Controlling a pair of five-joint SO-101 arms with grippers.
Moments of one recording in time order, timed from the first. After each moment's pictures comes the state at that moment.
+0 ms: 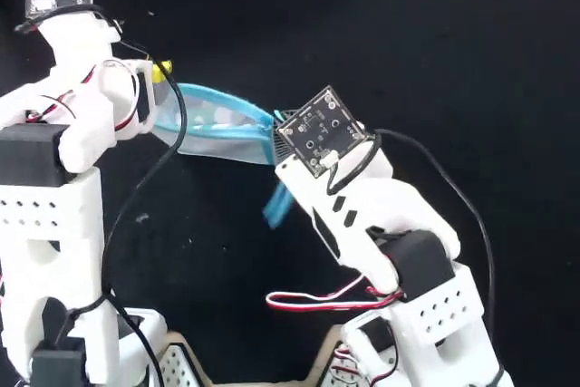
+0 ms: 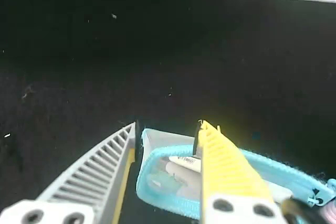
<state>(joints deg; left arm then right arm) -2.5 -28.3 -11.3 85.7 3.8 -25.8 -58.5 39.2 52.1 18.7</state>
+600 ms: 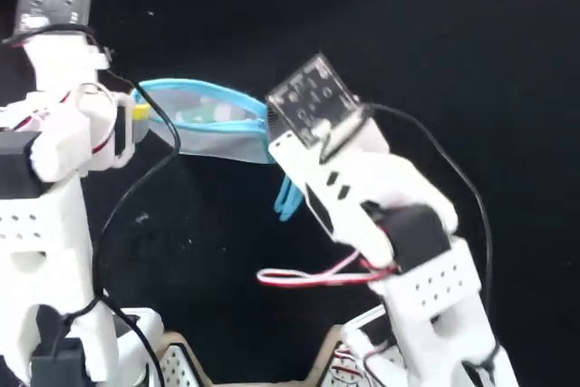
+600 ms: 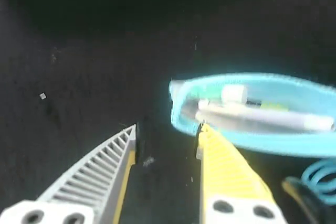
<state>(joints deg) -7.1 -28.4 -15.1 100.2 -5.8 -25.8 -47.2 27.2 55.2 18.7</state>
